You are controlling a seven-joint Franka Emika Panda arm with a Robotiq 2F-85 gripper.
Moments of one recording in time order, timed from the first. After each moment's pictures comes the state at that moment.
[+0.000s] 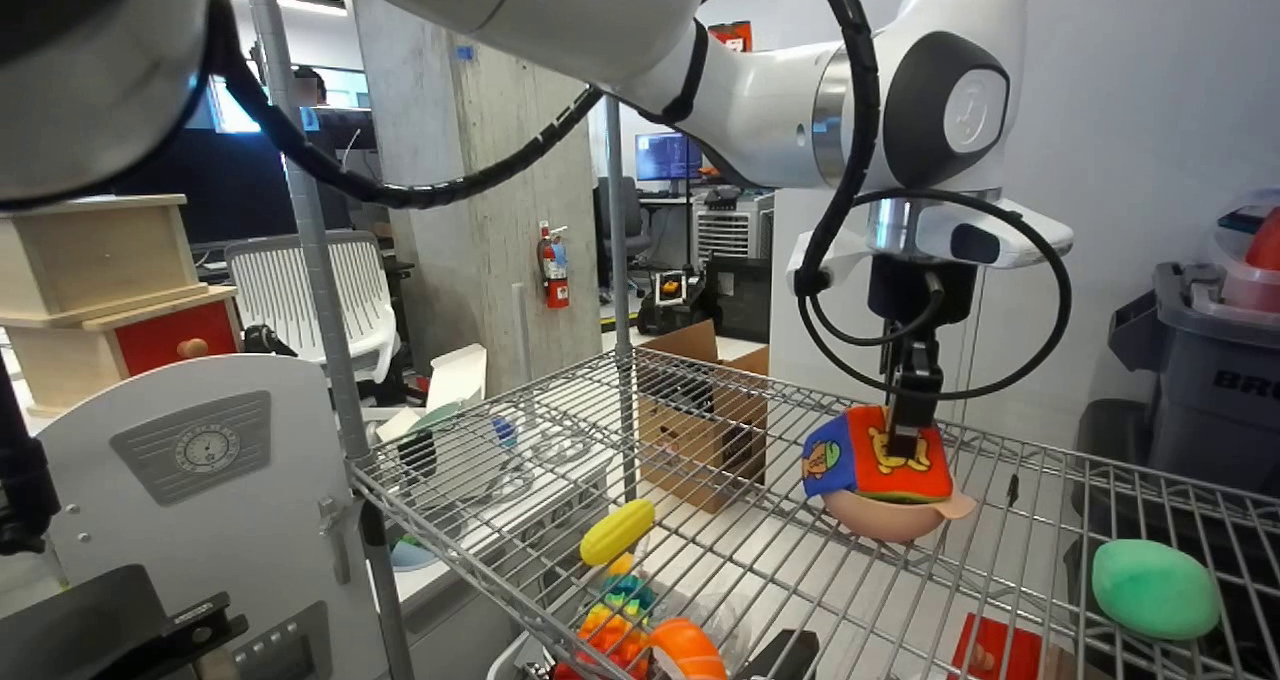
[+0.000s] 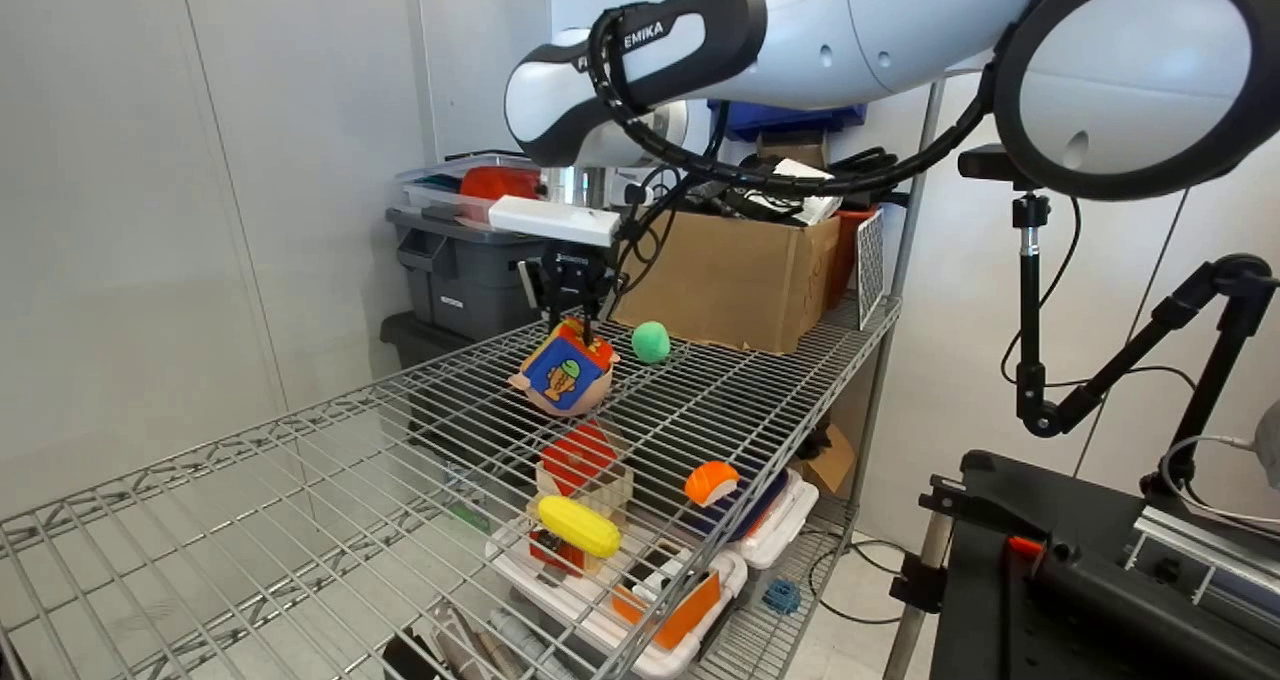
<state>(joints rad) -0.14 1.41 -0.13 -0.45 0.16 1.91 0.99</state>
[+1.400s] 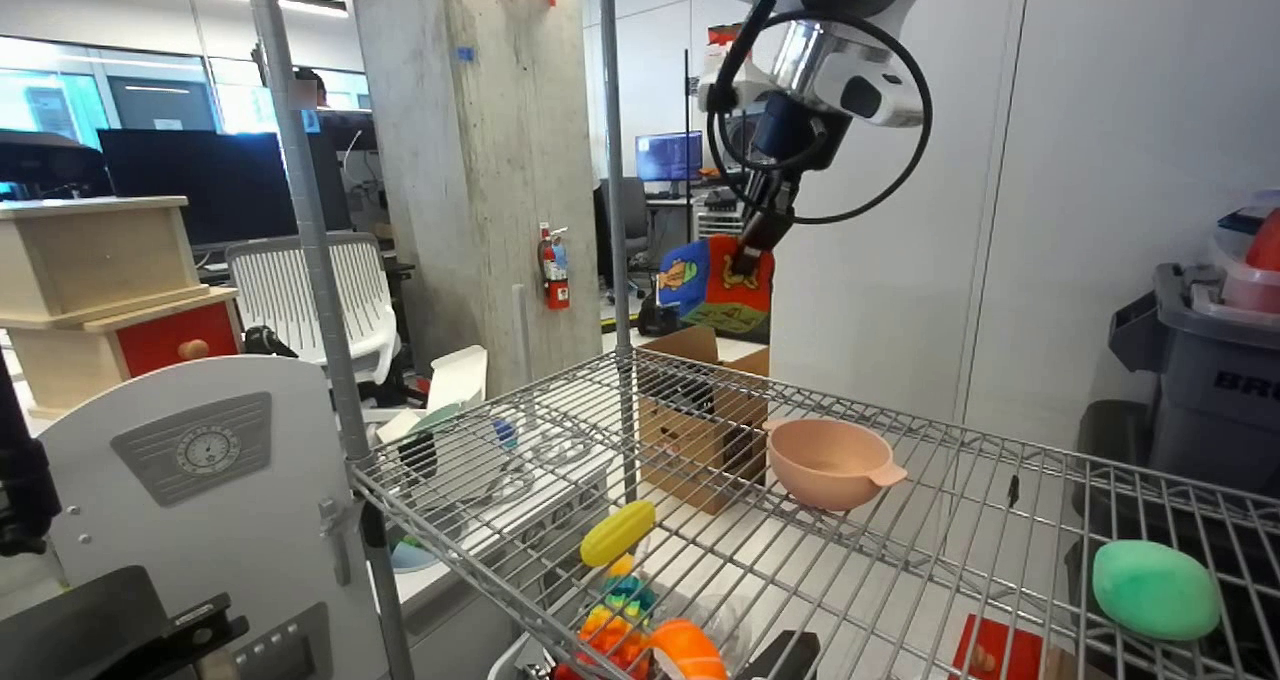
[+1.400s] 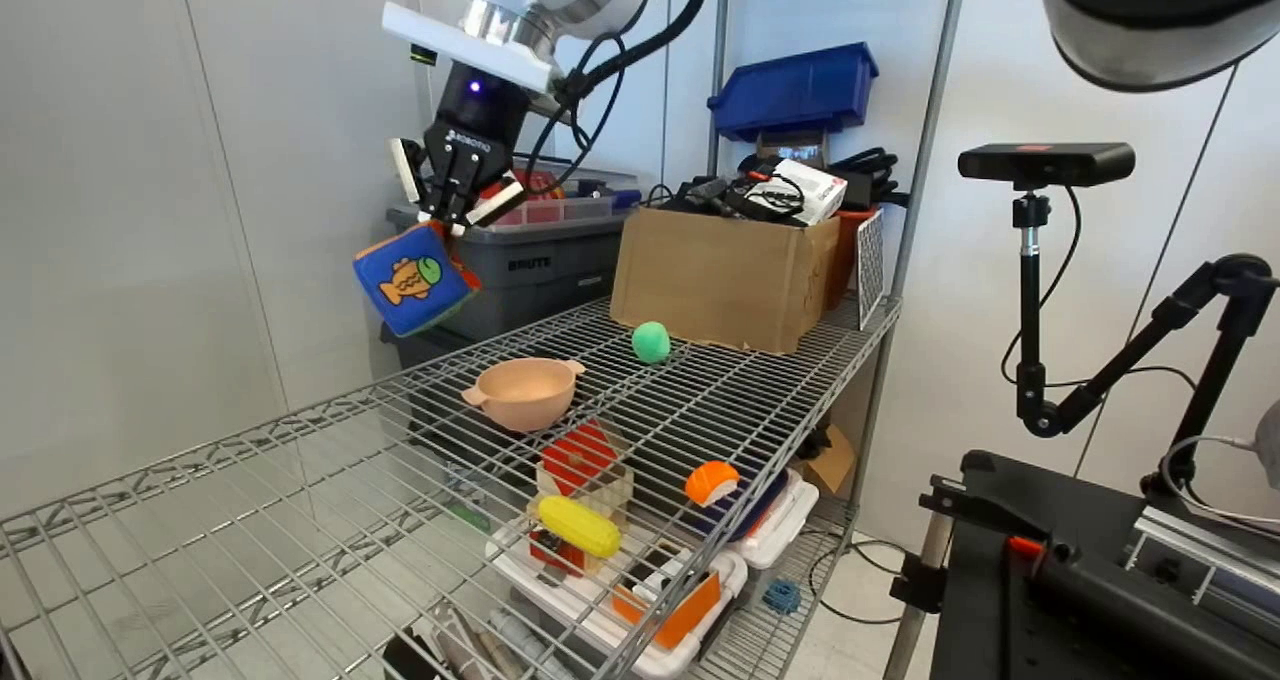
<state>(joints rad) -0.13 1.24 0.15 -0.45 0.30 1.72 0.83</state>
